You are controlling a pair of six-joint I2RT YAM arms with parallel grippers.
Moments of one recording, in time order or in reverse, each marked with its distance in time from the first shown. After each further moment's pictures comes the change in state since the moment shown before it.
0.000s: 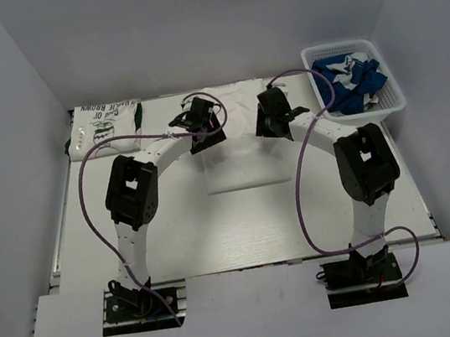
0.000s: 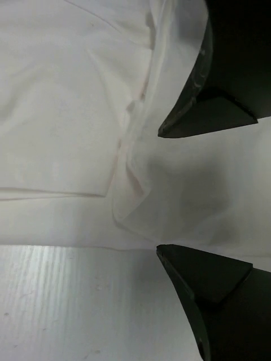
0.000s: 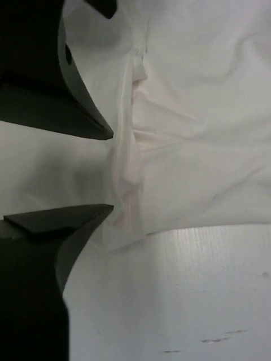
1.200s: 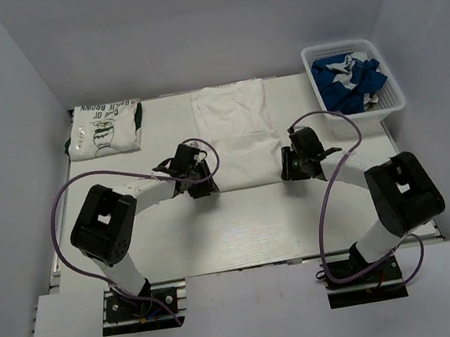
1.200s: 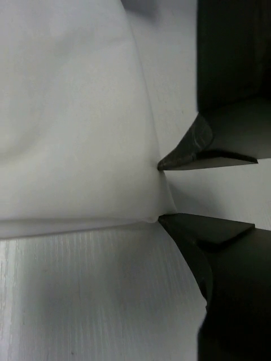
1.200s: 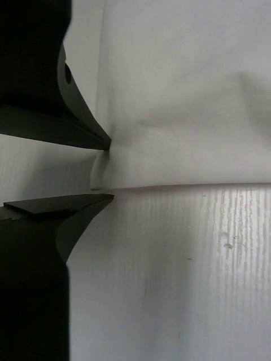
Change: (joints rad) left arm -0.020 -0.391 -0.711 0.272 0.316 0.002; right arm -0.066 -0.345 -0.609 0.134 -0.232 -0.125
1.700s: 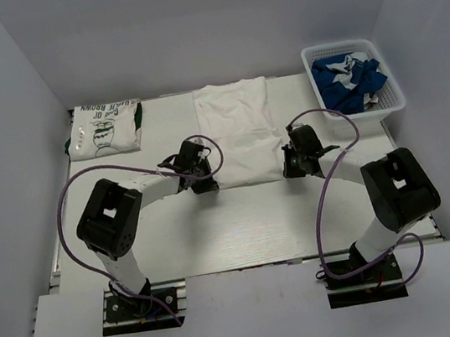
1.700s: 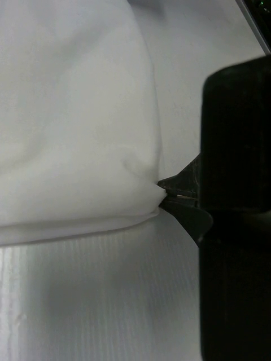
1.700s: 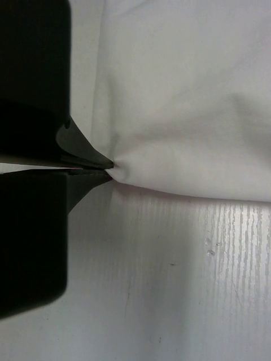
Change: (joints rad) left arm -0.006 0.069 0.066 0.011 -0.016 0.005; right arm -0.005 0.052 0.032 0.038 -0.024 -0.014
